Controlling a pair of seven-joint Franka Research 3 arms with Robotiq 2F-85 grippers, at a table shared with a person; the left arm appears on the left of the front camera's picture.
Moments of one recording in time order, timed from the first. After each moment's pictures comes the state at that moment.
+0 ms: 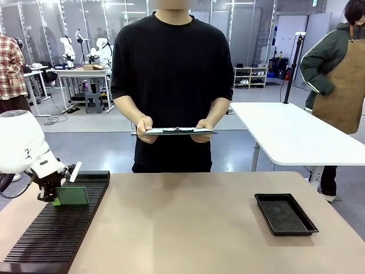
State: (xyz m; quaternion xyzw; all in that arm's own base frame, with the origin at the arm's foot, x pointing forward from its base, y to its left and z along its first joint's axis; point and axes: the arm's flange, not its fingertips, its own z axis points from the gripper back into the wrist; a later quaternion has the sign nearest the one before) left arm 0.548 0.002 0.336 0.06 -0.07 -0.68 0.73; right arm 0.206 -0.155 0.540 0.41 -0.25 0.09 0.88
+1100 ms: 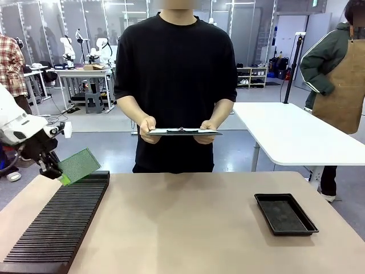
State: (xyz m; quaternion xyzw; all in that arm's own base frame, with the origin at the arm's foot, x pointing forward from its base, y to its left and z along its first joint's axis) left arm 0.487 -0.025 0.448 -0.13 -0.17 -0.55 0.80; right arm 0.206 -0.155 0.540 0.41 -0.25 0.09 0.88
